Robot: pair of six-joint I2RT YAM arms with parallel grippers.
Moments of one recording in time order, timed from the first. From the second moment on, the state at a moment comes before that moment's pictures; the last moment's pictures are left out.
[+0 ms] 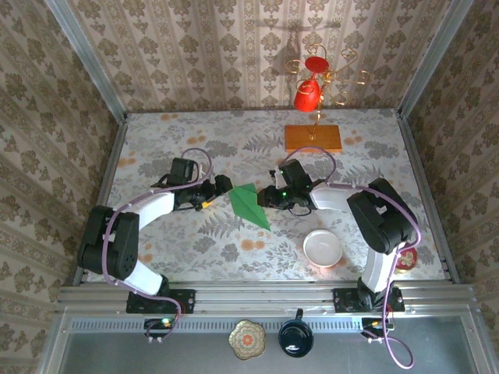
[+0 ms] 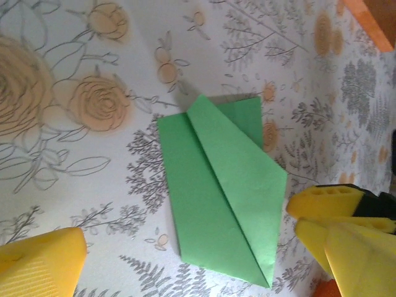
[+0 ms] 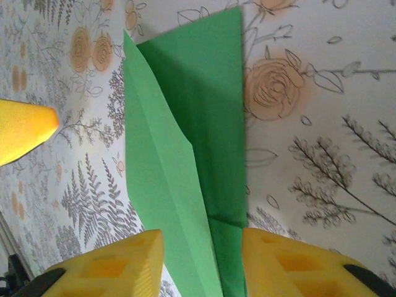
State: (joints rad) left arm -0.32 1.53 0.78 -0.15 0.52 -0.68; right arm 0.53 1.83 0.97 -0.01 -0.45 0.61
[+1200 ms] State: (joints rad) left arm -0.47 1.37 0.68 0.26 0.71 -0.77; right arm 0.51 1.58 0.90 0.36 -0.57 0.86
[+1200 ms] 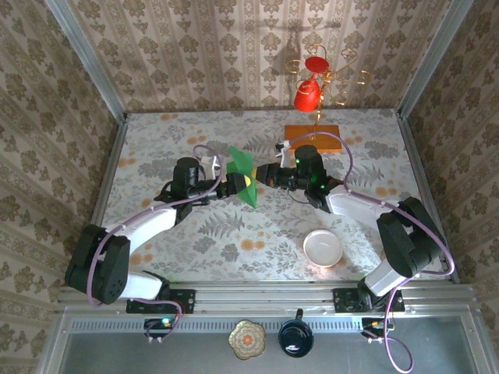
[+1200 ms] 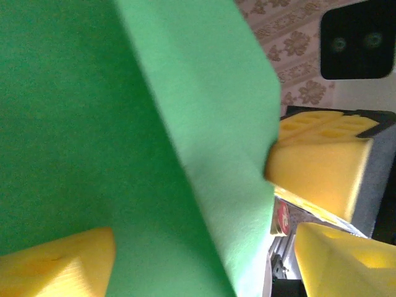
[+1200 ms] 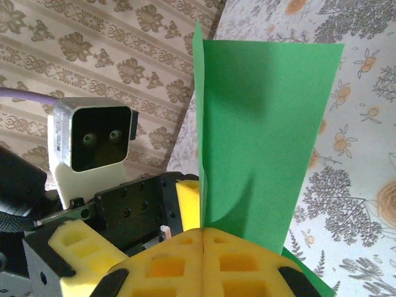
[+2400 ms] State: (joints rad) left arm -0.50 1.30 0.63 0.47 0.73 -0.90; right arm 0.49 1.56 0.84 0.56 -0.63 1.06
